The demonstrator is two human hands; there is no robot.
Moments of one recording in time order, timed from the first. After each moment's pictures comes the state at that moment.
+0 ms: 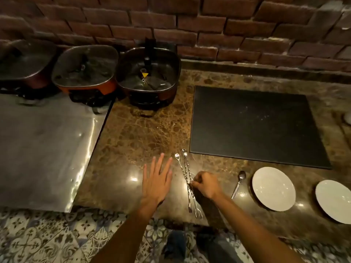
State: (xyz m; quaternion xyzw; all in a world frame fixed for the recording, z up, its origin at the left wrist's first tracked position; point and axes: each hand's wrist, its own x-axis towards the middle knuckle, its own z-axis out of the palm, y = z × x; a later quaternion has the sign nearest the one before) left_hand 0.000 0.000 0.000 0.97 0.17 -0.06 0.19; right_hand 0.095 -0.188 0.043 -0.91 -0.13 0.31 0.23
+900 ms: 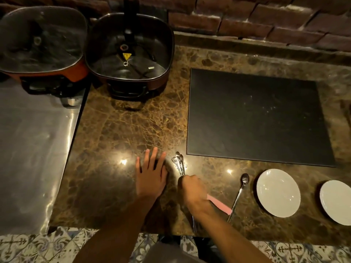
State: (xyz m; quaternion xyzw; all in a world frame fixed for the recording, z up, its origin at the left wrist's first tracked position) left_hand 0.049 0.027 -0.055 0.98 0.15 -0.05 0.10; right_hand 0.102 -0.120 0.034 -0.92 -0.13 0.36 0.01
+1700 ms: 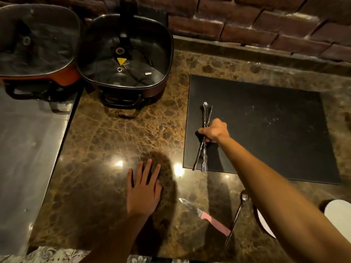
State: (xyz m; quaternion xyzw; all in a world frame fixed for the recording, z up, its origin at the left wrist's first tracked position) left_hand 0.049 0.026 -0.054 0.98 0.16 -0.05 0.12; right_hand 0.343 -0.125 0.043 -0.92 0.08 0.30 0.26
